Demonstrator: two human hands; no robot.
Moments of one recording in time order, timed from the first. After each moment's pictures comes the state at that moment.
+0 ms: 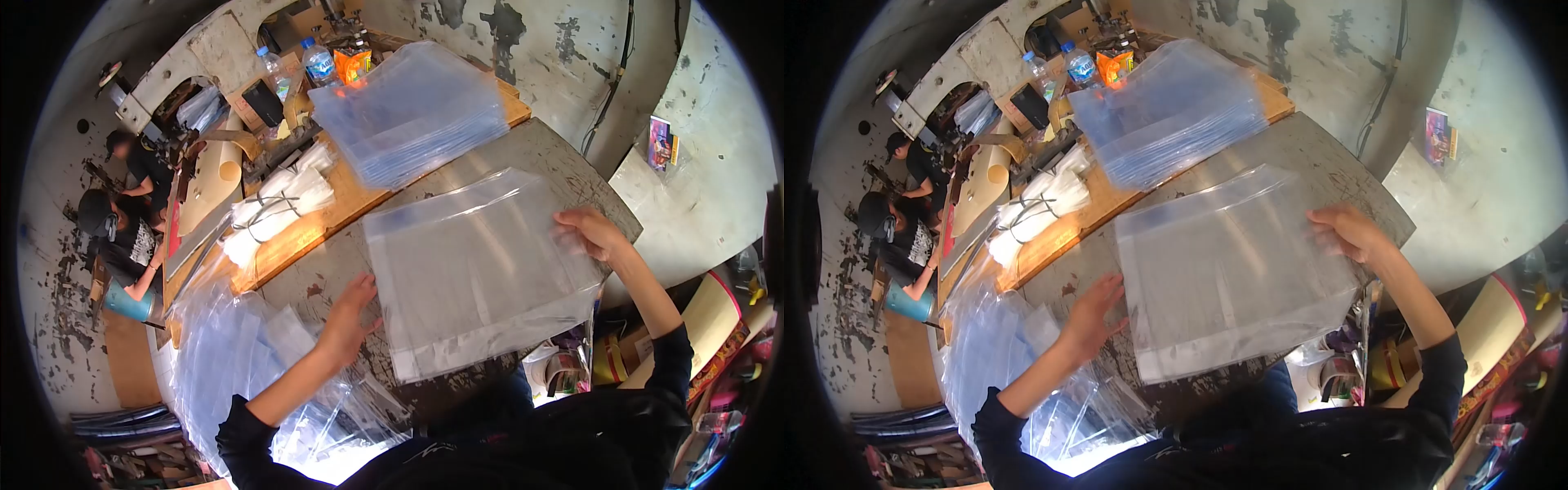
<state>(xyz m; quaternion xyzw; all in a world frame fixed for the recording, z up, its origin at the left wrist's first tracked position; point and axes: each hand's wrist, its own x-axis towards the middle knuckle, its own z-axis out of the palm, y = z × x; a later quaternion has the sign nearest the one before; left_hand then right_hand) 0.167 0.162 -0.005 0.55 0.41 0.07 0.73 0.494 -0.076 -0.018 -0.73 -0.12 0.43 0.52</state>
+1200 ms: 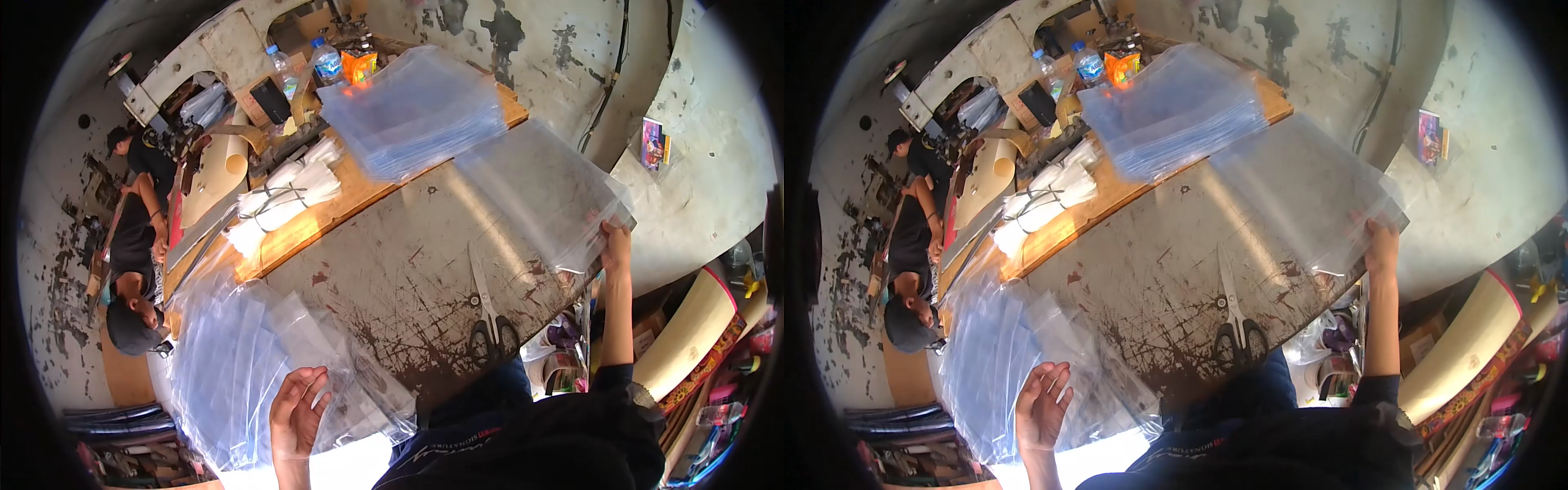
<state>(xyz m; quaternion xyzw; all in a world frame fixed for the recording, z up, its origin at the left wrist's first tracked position) 0.005 0.104 0.022 0.42 0.35 0.27 0.79 0.491 -0.127 -0.073 -0.58 -0.02 0.09 0.81</state>
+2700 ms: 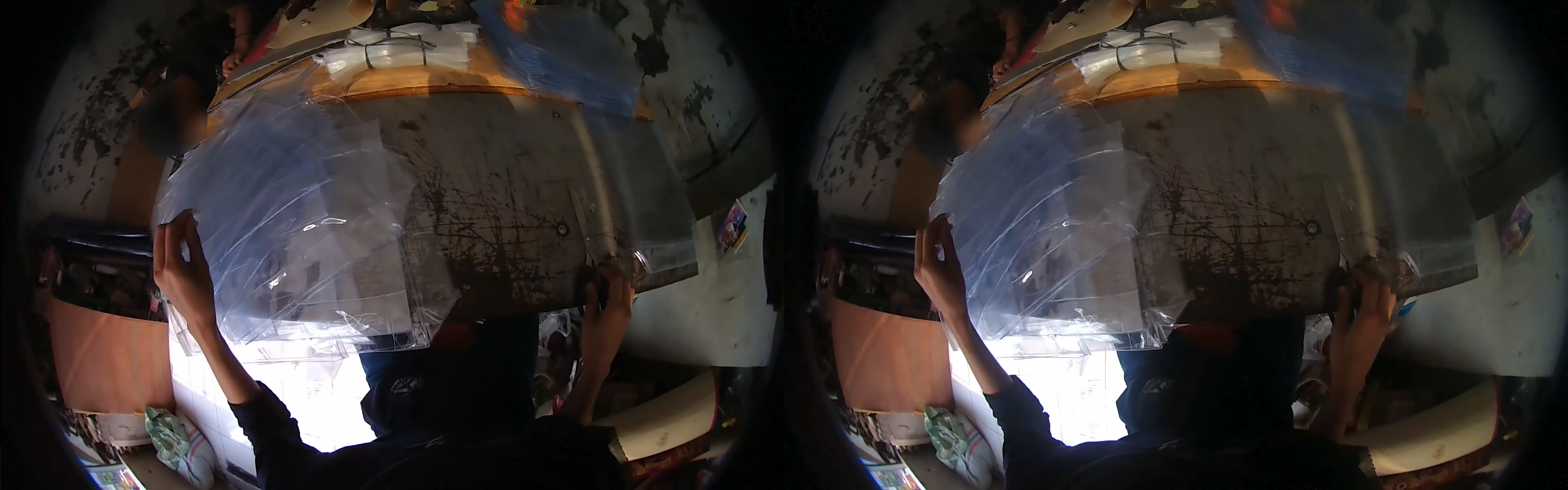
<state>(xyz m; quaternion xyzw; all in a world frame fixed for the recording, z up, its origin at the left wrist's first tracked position) -0.106 0.122 0.010 0.74 0.48 0.40 -0.25 0.278 -0.105 -0.060 -0.86 -0.41 -0.06 0.30</state>
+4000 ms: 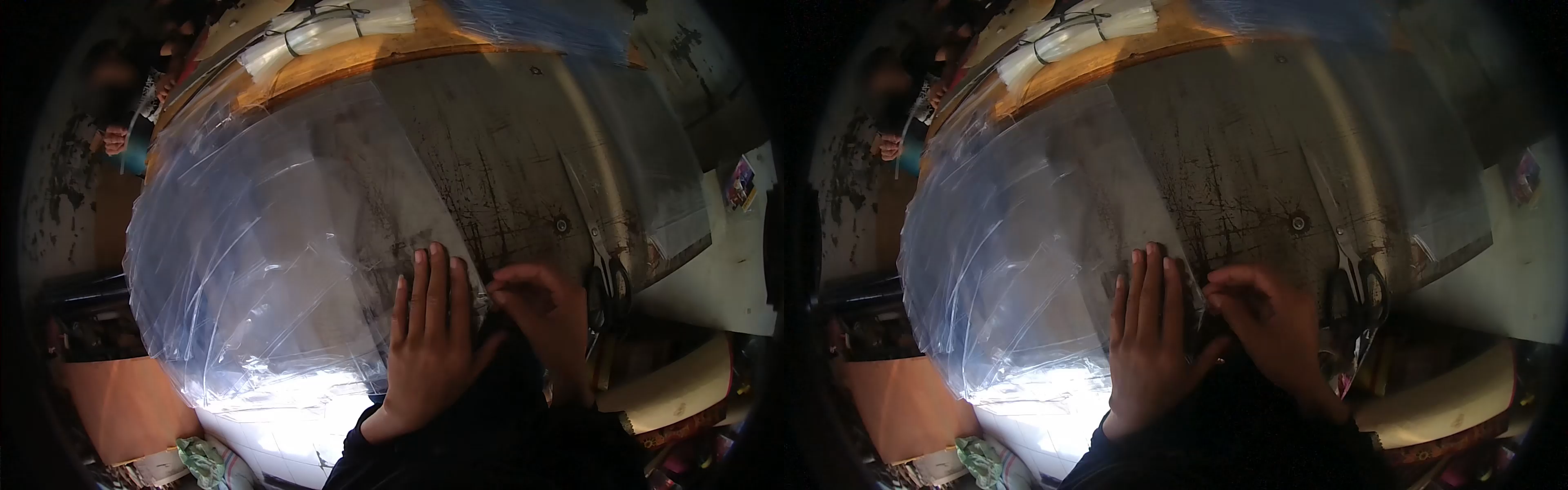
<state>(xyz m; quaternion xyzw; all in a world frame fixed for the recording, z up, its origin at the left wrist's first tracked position) 0.106 0.007 -0.054 0.91 0.36 0.16 0.12 0.242 -0.044 -0.050 -0.67 -0.35 0.40 0.52</state>
